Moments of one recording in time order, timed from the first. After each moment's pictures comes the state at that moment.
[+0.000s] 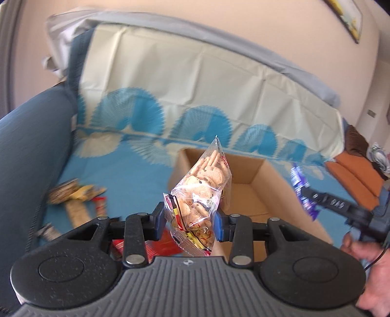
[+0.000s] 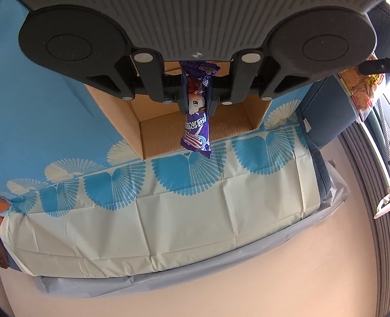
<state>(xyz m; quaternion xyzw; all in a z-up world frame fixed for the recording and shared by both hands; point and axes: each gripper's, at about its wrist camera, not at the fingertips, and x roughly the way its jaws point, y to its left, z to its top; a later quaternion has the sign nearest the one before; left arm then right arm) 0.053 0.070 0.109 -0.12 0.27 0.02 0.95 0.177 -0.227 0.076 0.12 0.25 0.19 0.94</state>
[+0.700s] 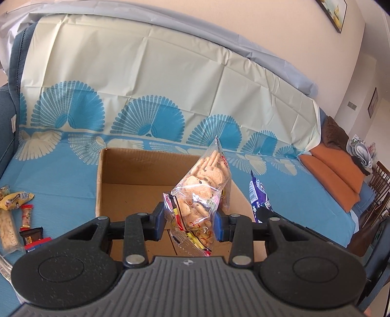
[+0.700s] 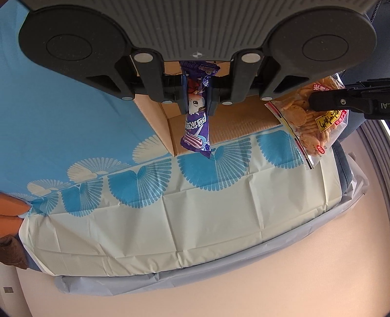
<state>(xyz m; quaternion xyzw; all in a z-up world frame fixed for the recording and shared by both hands) 0.141 -0.031 0.101 -0.13 0.29 -0.03 0.95 0.183 -0.256 0.073 0.12 0.25 0.15 0.95</state>
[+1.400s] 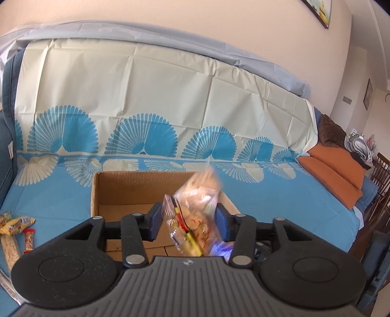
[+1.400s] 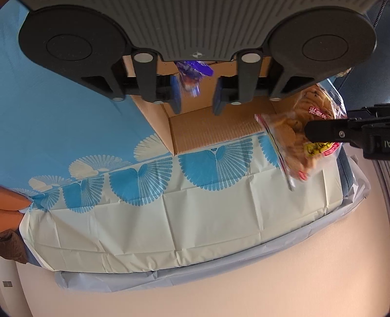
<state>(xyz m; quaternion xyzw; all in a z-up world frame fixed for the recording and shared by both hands) 0.141 -0.051 0.126 -0.09 0.26 -0.04 0.96 0.179 -0.247 0.074 0.11 0.25 0.14 0.95</state>
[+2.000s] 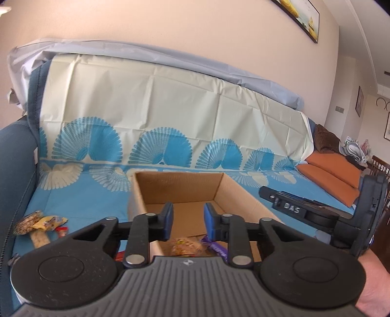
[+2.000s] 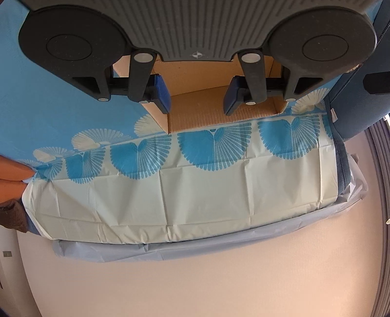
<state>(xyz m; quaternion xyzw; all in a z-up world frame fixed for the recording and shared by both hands) 0.045 0.033 0.100 -0.08 0.20 -0.04 0.98 0.155 -0.215 0.083 0.07 0.18 0.13 0.97</state>
